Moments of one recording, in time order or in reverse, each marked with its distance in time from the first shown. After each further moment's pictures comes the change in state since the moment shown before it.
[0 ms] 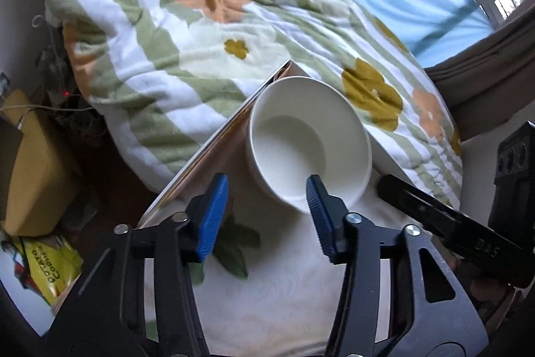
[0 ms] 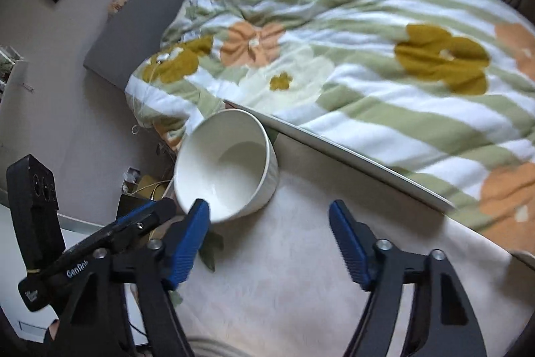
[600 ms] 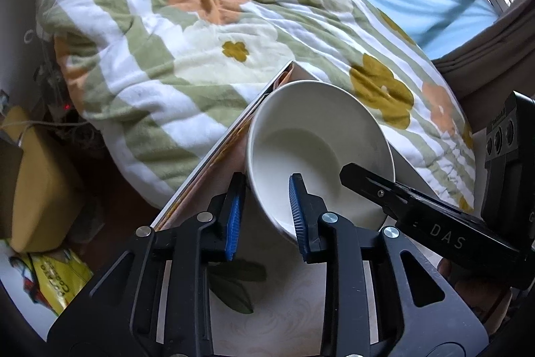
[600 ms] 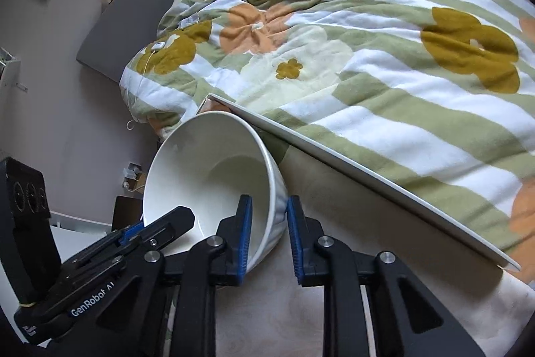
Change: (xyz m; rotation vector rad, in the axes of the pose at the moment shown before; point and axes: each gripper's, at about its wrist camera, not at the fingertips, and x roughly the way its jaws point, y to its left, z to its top) left arm 0.027 -0.006 0.014 0.063 -0.011 0.047; right arm 0.049 0.001 0.019 -0.014 0.026 0.012
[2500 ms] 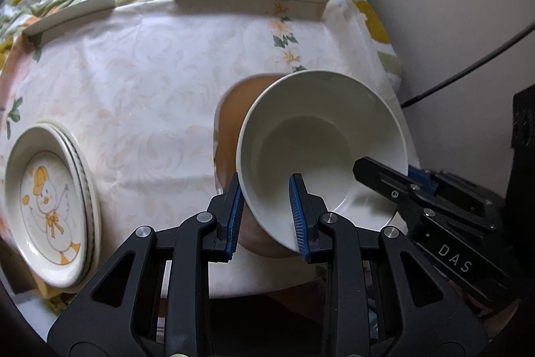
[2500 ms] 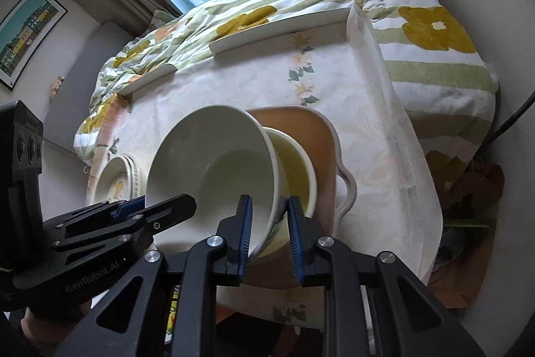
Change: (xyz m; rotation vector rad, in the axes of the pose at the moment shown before) left arm -0.128 -0.293 -0.366 0.684 0.257 -0.163; right arm -0.307 -0.131 -0.401 0.409 -0.276 -0.294
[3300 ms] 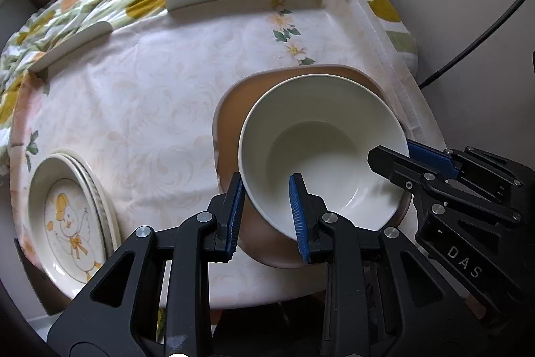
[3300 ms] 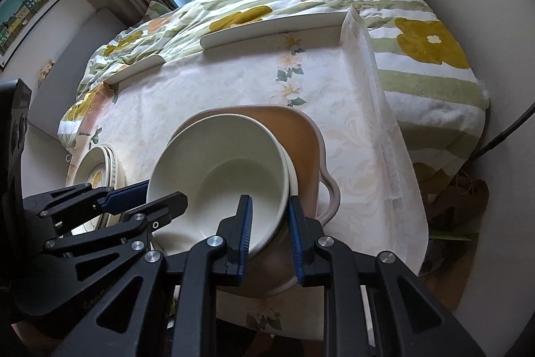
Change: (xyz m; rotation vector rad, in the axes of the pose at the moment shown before) left arm 0.014 -0.014 0.005 0.115 0.005 0.121; right arm 0.006 -0.001 -0.002 -0.053 -0.007 -0.063
